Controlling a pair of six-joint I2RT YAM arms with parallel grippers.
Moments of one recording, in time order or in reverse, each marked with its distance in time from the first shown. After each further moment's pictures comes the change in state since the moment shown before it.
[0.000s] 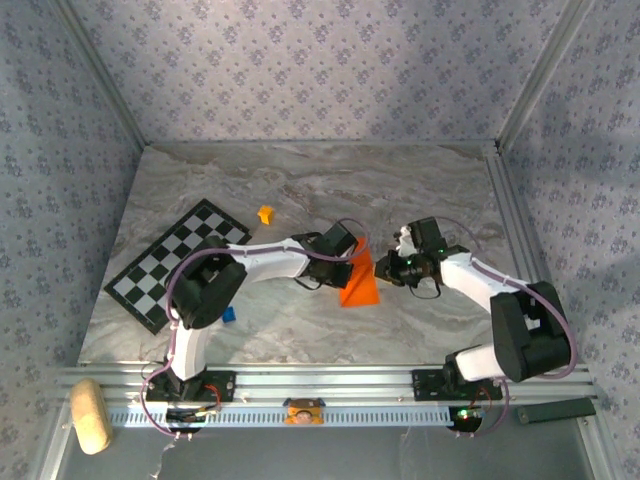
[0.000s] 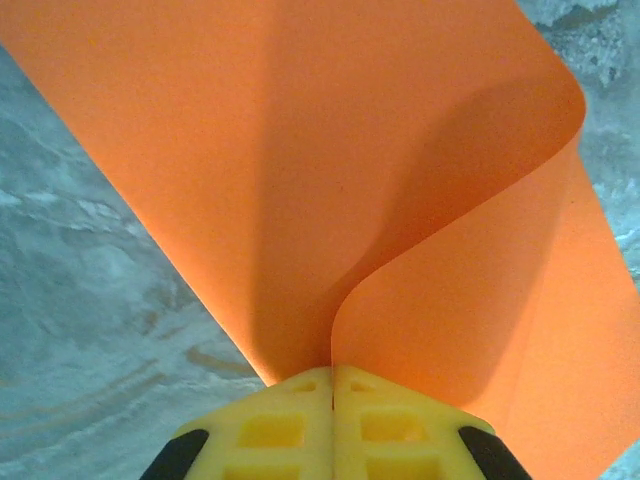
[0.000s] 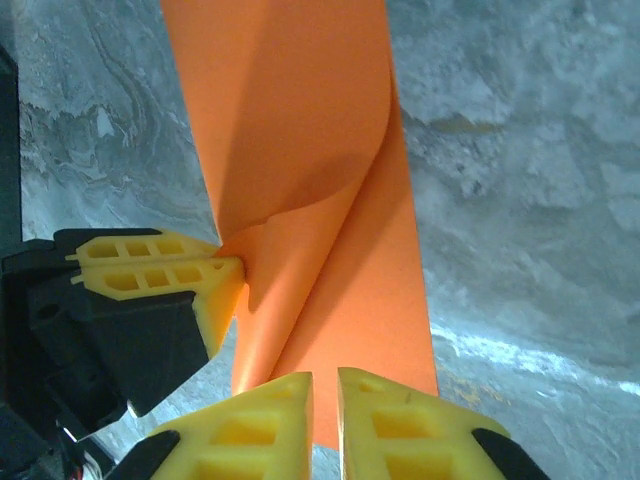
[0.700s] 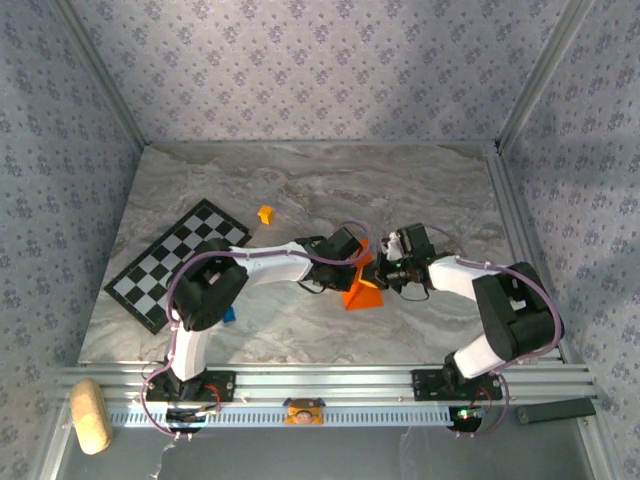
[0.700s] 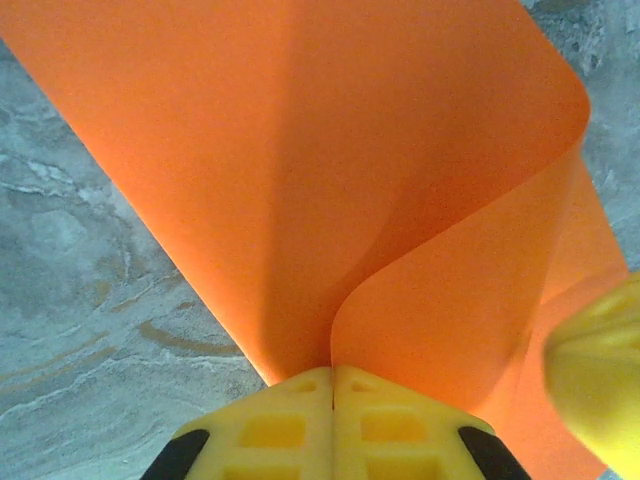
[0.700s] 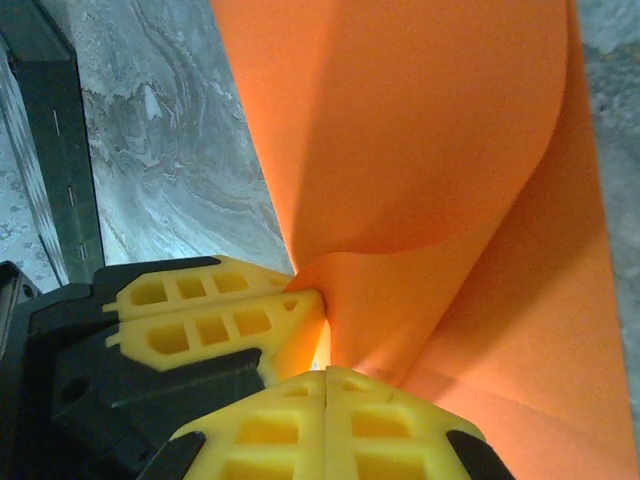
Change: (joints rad) left arm -0.025 0.000 0.002 -0.003 -0.024 -0.052; right arm 0.063 0.134 -0.049 0.274 -0.133 0.185
